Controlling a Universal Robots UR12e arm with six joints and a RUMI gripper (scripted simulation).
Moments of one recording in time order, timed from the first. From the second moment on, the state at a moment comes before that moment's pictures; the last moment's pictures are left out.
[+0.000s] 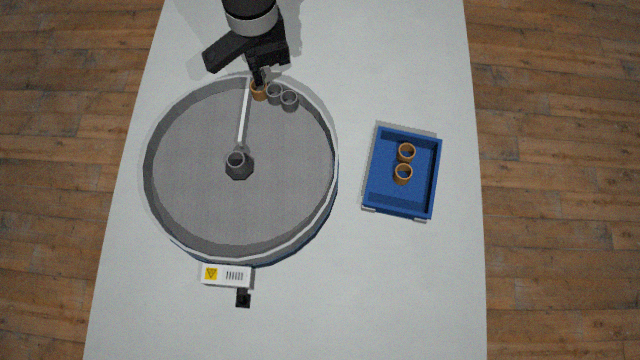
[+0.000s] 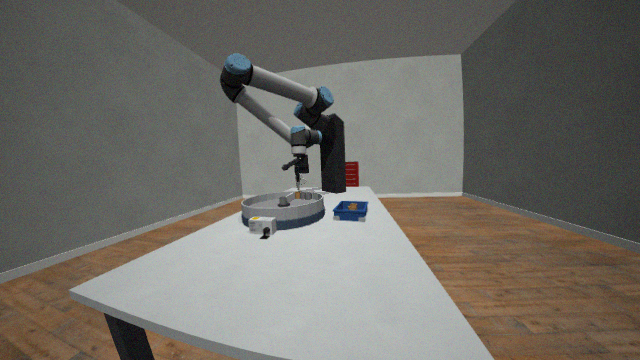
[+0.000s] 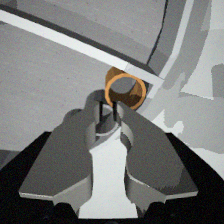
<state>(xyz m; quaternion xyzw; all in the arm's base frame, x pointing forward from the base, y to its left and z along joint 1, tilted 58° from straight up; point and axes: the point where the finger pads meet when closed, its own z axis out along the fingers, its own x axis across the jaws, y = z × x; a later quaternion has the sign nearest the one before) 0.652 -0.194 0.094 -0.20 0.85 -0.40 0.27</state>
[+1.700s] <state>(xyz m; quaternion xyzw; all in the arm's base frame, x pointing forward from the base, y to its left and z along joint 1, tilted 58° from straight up) 0.657 -0.200 0.089 -0.20 0.85 -0.40 0.27</state>
